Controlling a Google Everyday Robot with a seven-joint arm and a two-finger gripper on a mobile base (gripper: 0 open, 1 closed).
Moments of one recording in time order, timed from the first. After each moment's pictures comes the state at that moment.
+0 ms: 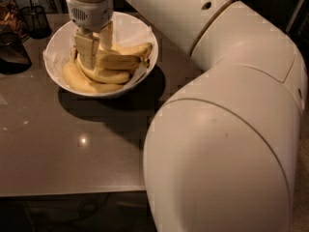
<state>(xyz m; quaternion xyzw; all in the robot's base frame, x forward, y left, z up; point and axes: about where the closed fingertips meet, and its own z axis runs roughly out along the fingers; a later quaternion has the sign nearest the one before) 0.618 0.137 0.934 -0.56 0.82 0.01 0.09</state>
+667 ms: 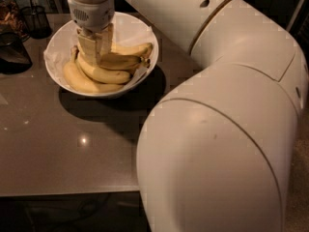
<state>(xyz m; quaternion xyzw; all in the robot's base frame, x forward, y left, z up) 0.621 0.133 0.932 -0.56 0.83 0.00 0.09</state>
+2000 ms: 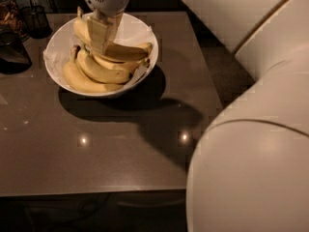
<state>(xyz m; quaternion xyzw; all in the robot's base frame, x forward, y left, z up) 0.602 0.114 0.978 -0.58 0.80 0.05 0.15</state>
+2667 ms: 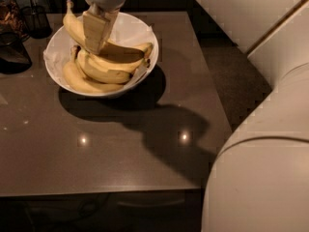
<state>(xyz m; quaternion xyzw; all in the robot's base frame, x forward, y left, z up) 0.587 0.111 0.996 -0.60 0.78 0.06 0.17</state>
